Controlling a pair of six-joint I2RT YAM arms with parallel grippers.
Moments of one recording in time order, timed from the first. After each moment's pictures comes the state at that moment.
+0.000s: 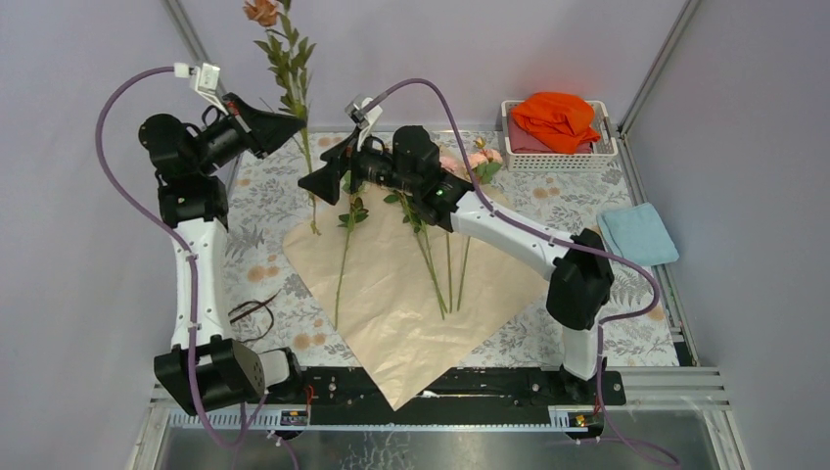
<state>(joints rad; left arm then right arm) 0.32 1.24 1.34 0.19 1.08 -0.70 0.90 1.90 1.76 0.23 -0.38 0.32</state>
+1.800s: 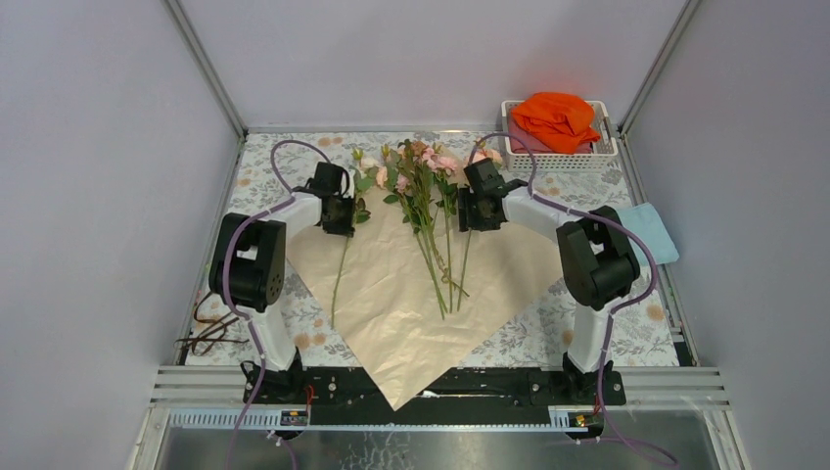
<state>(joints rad) -0.17 1.85 1.14 -0.38 0.14 -0.10 0.48 1.90 1.30 -0.45 0.07 0.37</state>
